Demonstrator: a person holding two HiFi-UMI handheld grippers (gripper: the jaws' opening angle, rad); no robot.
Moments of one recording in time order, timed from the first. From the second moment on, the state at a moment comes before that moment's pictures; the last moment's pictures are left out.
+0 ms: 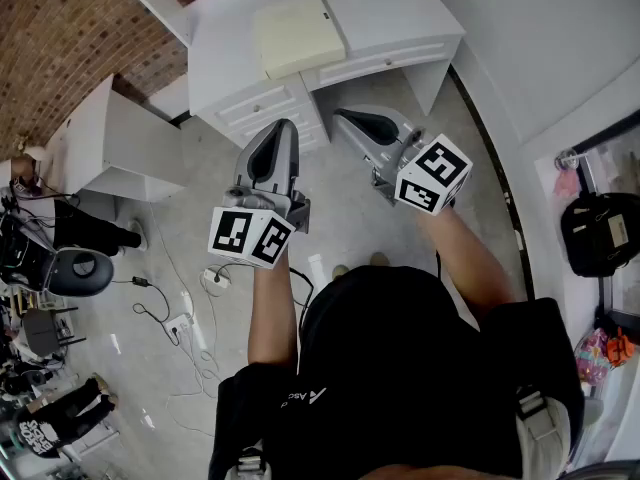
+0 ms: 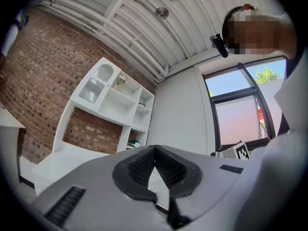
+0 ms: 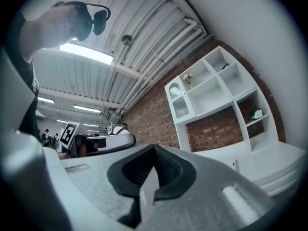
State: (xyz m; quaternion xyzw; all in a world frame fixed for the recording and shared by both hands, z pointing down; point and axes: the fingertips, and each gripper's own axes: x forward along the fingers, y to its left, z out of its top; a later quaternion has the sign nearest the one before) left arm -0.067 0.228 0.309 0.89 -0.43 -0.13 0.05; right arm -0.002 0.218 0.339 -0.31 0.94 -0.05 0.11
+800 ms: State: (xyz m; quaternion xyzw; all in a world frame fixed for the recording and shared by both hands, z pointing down) left arm -0.044 0.156 0.336 0.87 -0.48 -0.11 0.05; right arm 0.039 0.152 0.378 -0.29 0.95 -0.06 0.07
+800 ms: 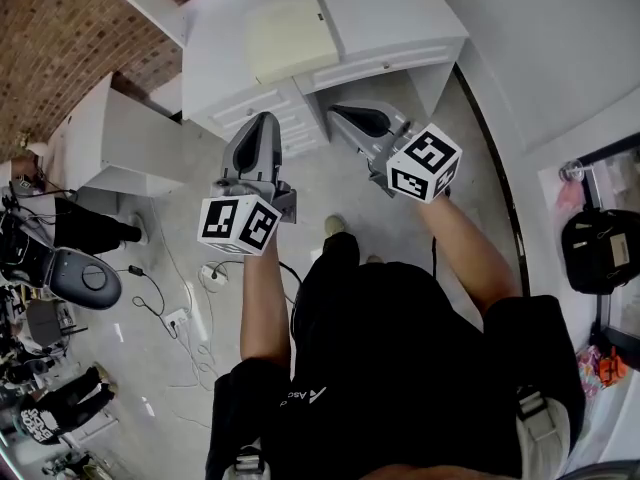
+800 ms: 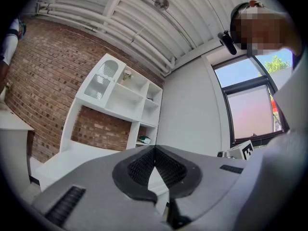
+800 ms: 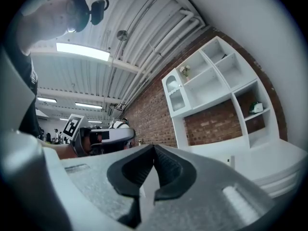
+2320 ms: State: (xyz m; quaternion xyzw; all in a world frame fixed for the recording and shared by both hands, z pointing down) left arm -0.175 -0.210 0.553 0.79 -0.55 0.01 0.27; right arm 0.039 -0.201 0.551 -0.47 0.86 -0.18 -0.06
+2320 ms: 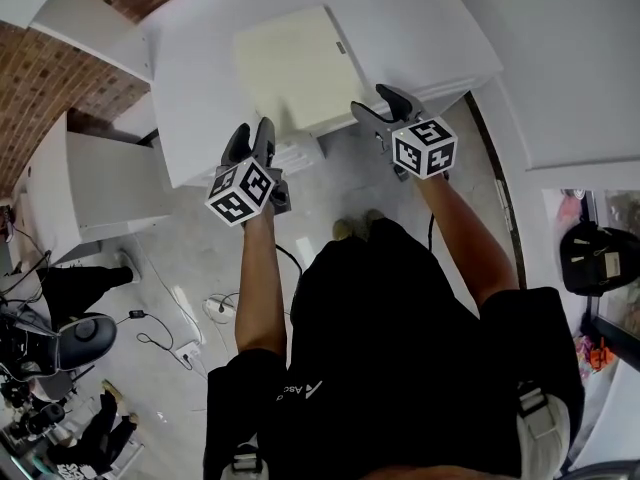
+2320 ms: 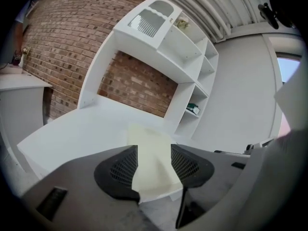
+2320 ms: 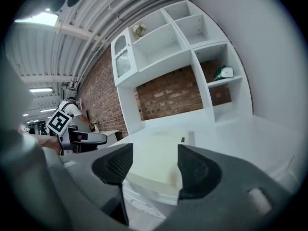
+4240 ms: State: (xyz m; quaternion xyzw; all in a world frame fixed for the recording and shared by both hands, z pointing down) left arm -0.140 -0.209 0.637 0.73 -0.54 0.04 0.41; right arm 0.038 -0.245 0.642 -0.39 0.85 -0.34 -0.13
